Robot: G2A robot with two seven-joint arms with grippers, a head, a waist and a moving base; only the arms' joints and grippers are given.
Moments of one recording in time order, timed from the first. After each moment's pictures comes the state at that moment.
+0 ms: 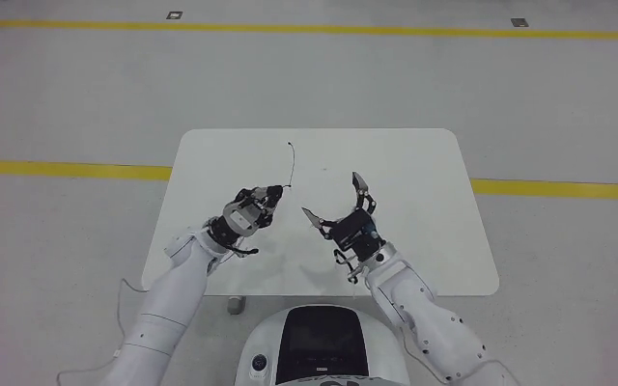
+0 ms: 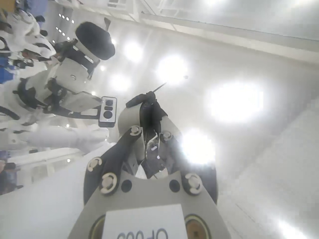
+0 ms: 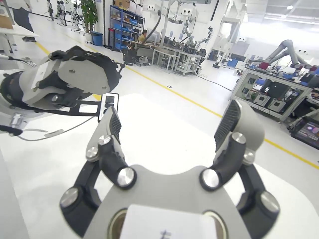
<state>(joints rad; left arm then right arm) 1.35 -1.25 -1.30 -1.36 -1.22 0.33 -1.18 -1.51 -1.22 0.95 -1.82 -1.57 0.07 -0.22</state>
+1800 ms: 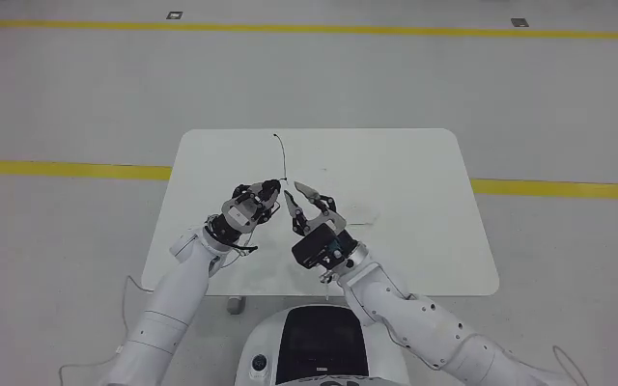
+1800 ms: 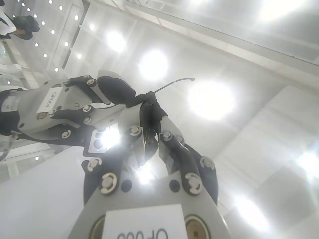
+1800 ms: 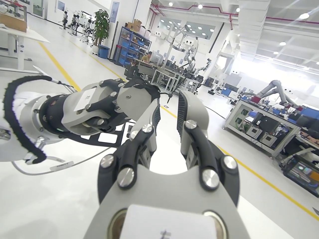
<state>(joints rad) 1.33 -1.24 -1.25 -1.34 -1.35 0.34 -1.18 -1.27 -1.17 0.62 -1.76 -1.57 0.34 -0.28</state>
